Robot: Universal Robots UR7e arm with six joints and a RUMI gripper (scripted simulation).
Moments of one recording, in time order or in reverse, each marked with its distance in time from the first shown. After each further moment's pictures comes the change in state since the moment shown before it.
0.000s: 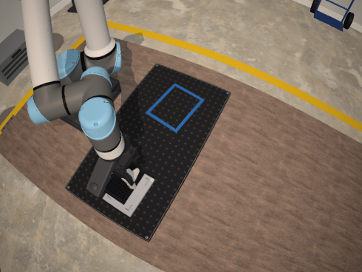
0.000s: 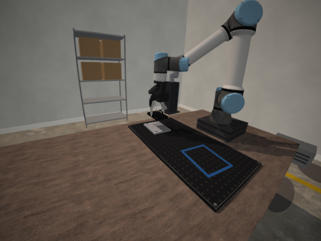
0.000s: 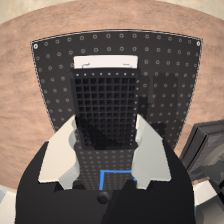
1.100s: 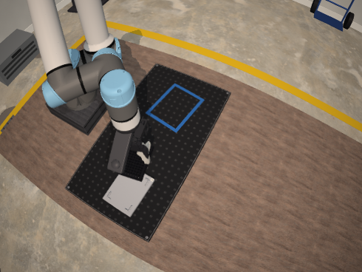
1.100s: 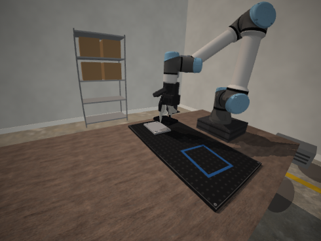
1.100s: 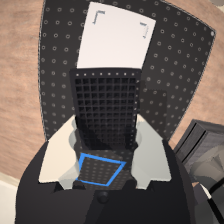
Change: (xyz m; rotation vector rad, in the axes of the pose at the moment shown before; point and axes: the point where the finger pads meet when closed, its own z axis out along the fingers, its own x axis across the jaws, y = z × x) arm 0.008 0.085 0.003 -0.001 -0.002 -0.244
